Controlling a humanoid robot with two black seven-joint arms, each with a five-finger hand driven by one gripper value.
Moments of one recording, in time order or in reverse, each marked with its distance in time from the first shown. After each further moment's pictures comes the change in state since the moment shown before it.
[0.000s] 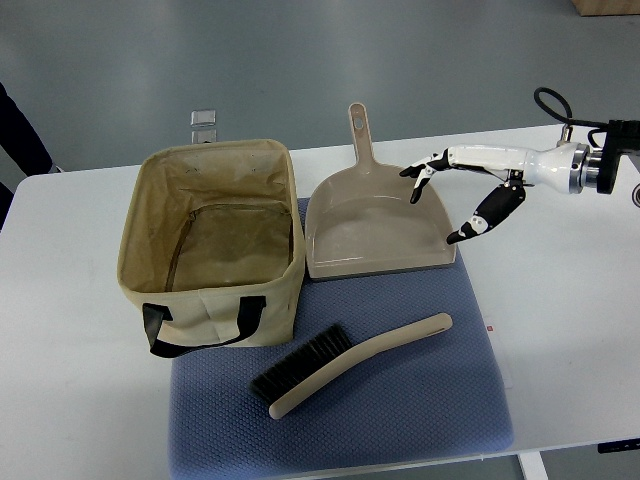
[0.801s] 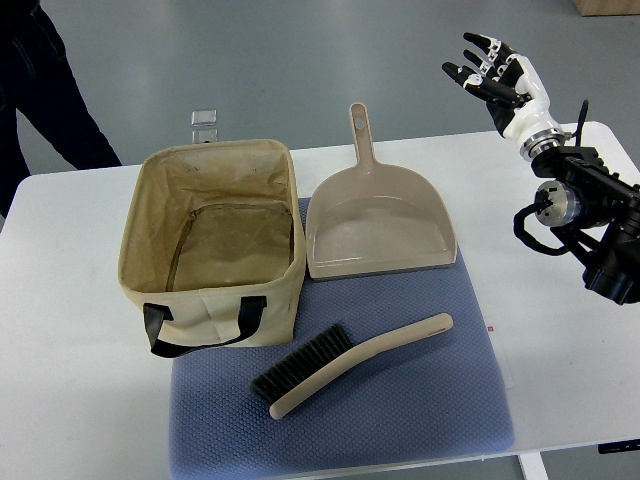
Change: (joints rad) left arm 0.002 0.000 -0.001 0.000 0.000 0.000 0.000; right arm -0.175 0.464 0.449 -0.512 0.892 -0.313 -0.023
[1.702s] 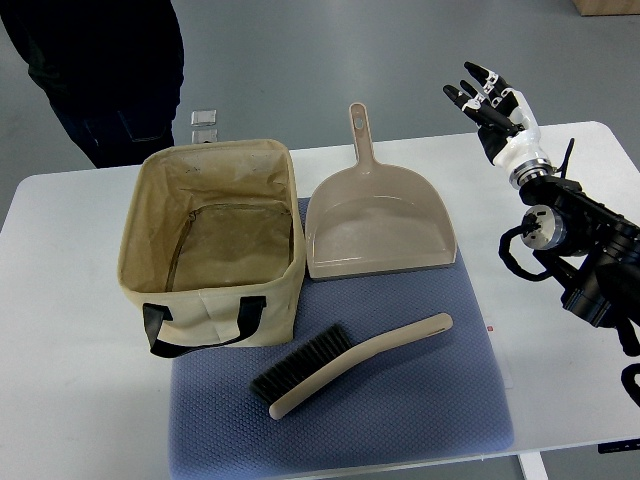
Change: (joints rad) left arm 0.000 0.000 0.000 0.001 0.000 0.000 0.000; right arm -0.082 0.102 0.121 -0.079 0.092 0.051 0.006
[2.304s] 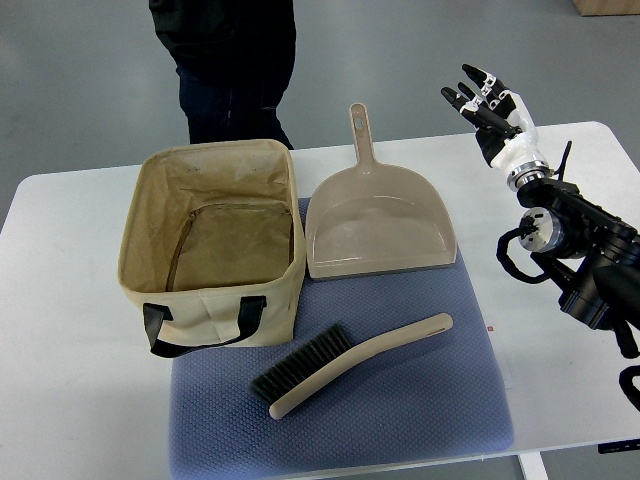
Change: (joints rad) left arm -0.003 0.000 0.001 -0.001 0.000 -0.009 0.001; right arm -0.008 0.008 0.002 0.000 0.001 0.000 0.004
